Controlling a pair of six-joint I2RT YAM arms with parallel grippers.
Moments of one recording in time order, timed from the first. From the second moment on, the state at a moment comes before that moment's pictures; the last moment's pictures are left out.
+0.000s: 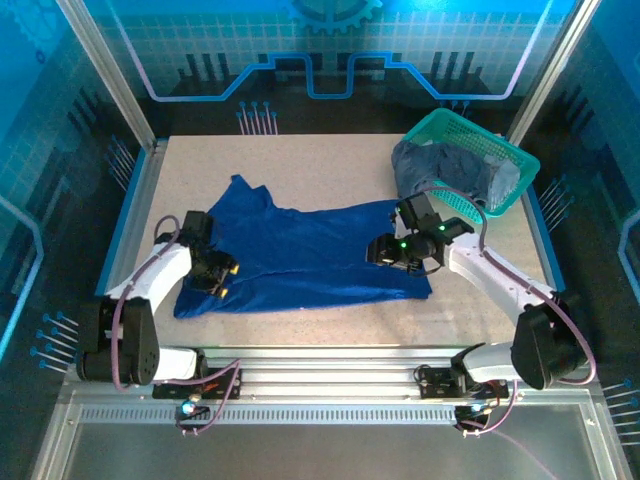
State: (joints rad) left arm -0.01 1.37 0.78 -0.78 0.21 -1.23; right arm 0.43 1.36 0.98 -0.73 -0.29 0.58
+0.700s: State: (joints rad) left arm -0.10 1.58 1.03 -0.75 0.15 -1.15; right arm 0.42 1.38 0.98 -0.72 -0.30 0.58
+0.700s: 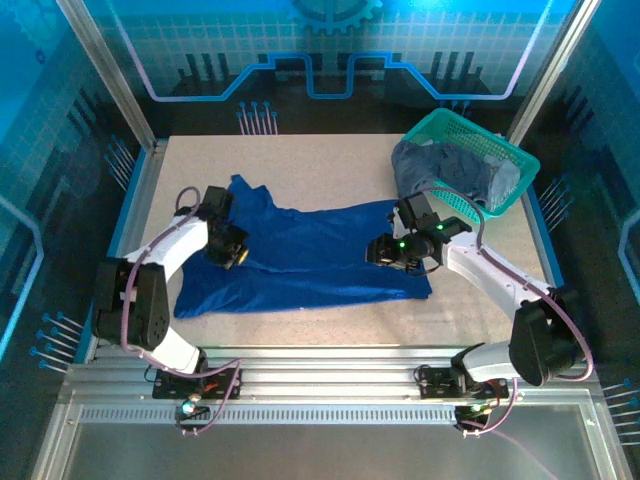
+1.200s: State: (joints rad) left arm -0.30 2.03 1.64 -1.02 0.07 -0.82; right arm 0.39 1.38 0.98 -0.72 -0.30 0.58
